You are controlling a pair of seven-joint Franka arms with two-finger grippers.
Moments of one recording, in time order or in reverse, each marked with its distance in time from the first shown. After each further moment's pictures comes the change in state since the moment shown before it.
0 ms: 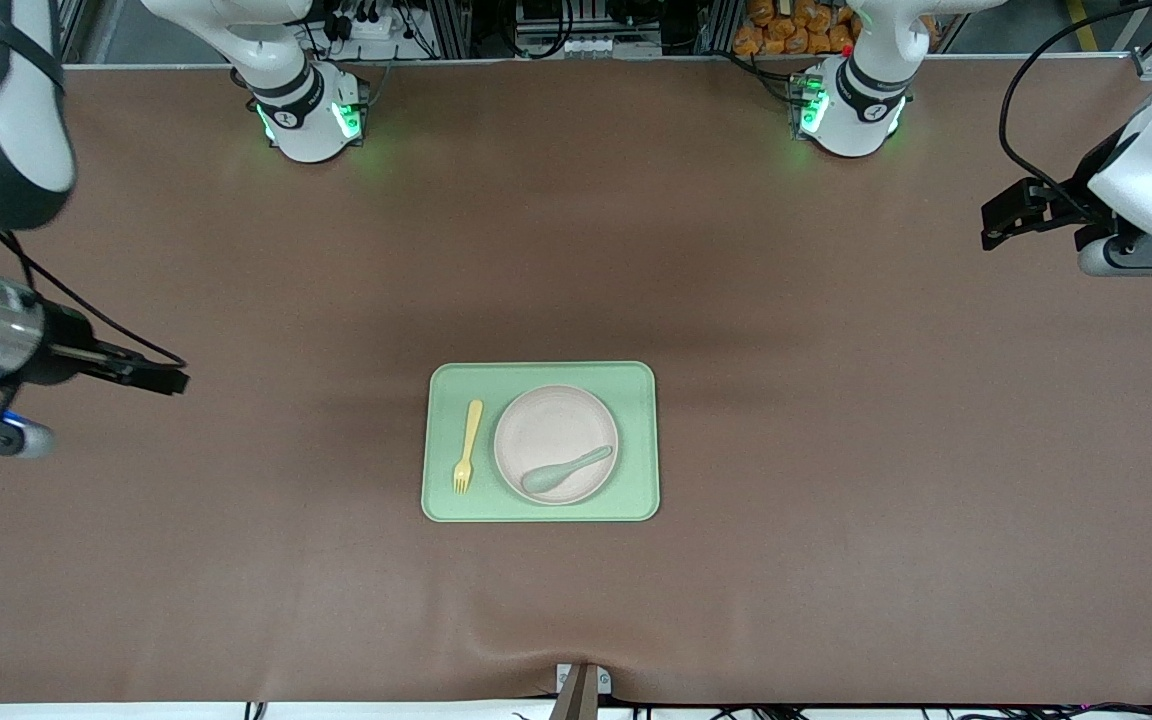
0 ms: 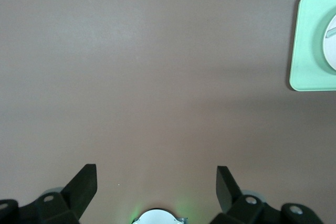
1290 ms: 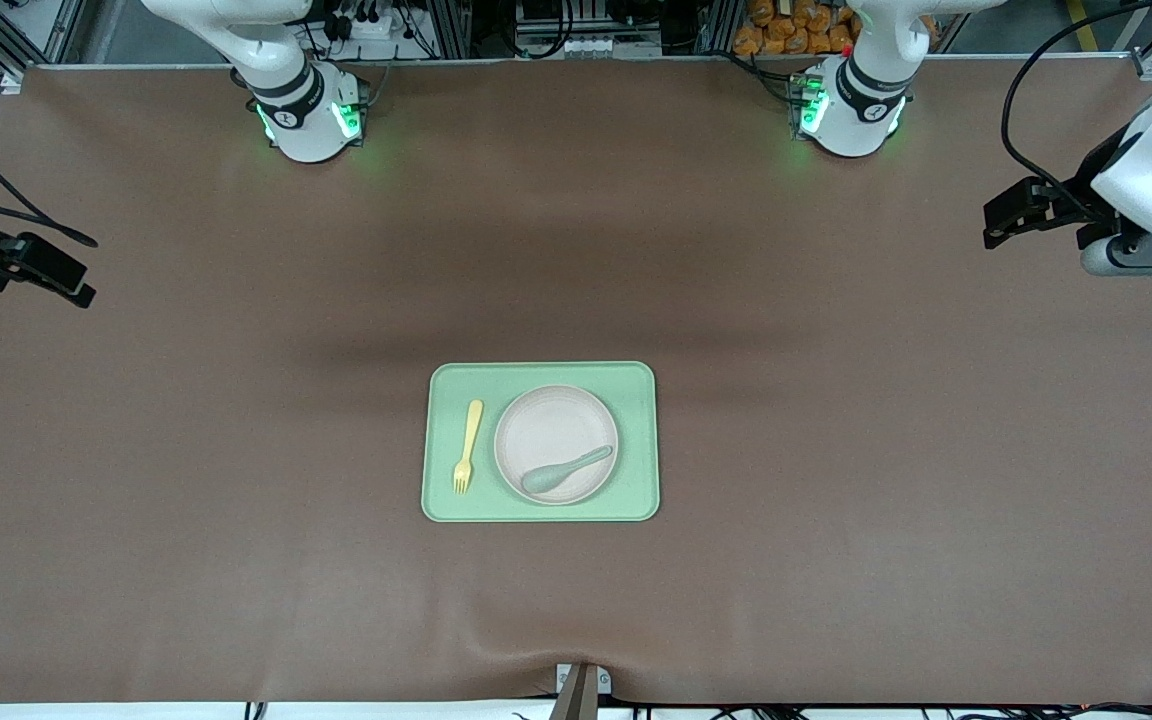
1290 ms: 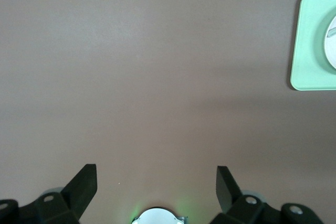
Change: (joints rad) left arm 0.004 -0.001 0.000 0.000 0.000 -0.004 0.000; right arm 0.000 -0.356 -0.093 -0.350 -0.020 0.203 -0.268
